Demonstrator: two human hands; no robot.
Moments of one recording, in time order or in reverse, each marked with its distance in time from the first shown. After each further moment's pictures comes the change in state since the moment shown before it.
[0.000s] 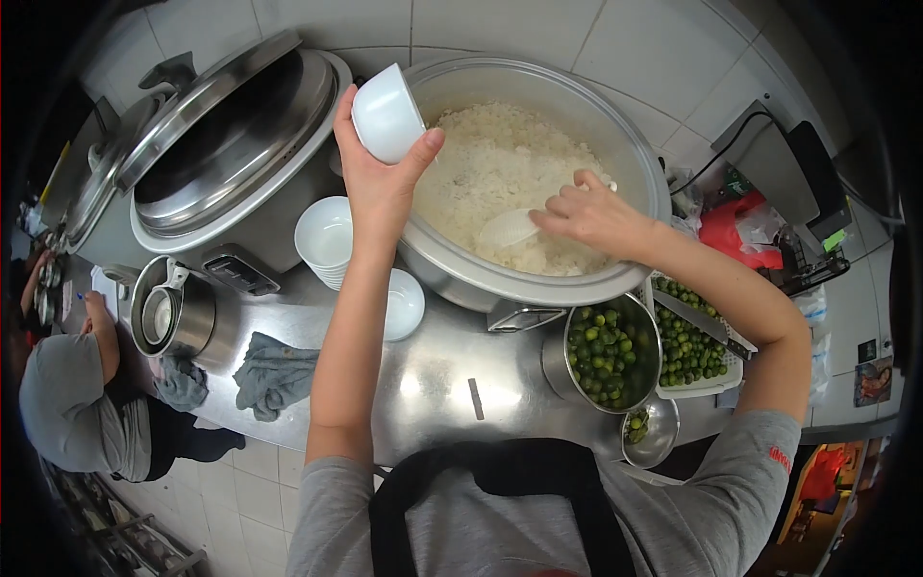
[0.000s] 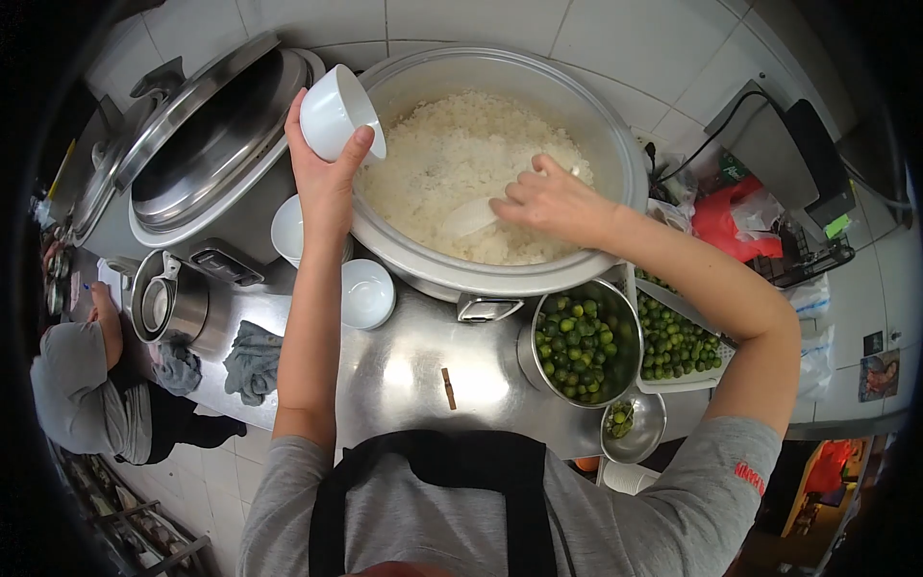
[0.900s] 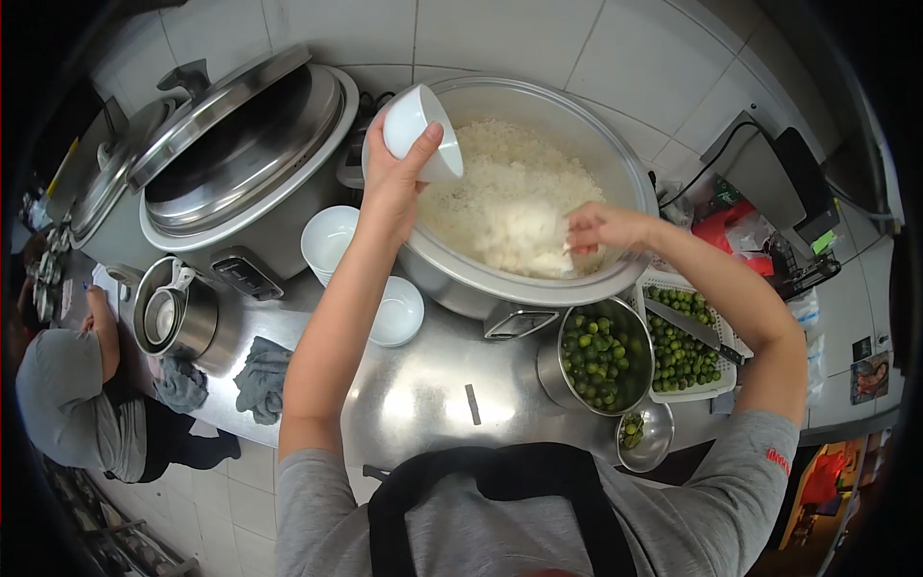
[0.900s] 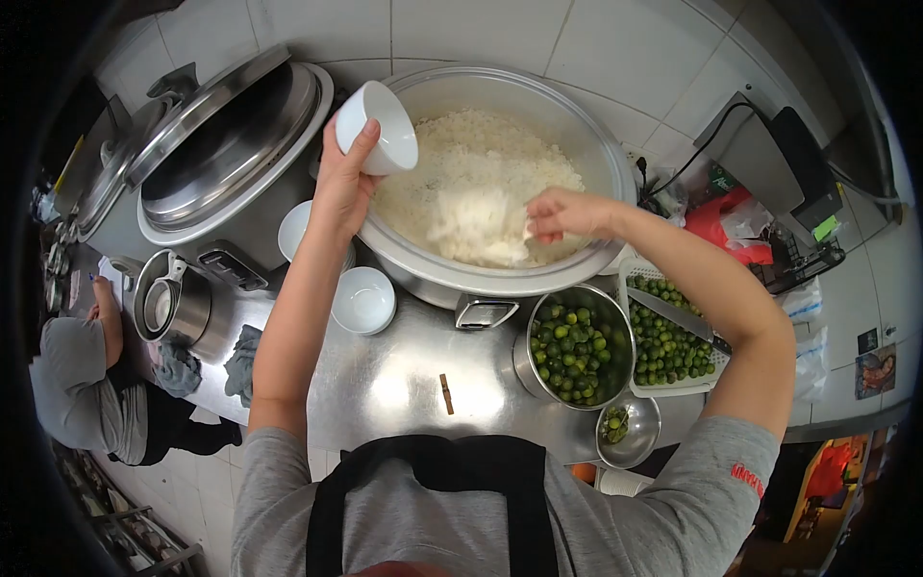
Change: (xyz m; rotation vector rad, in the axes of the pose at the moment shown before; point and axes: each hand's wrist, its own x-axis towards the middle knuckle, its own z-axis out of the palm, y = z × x) left_hand 0.009 0.000 0.003 -0.289 -0.147 -0.363; right_hand -0.023 0.018 -0.001 1.544 -0.469 0.669
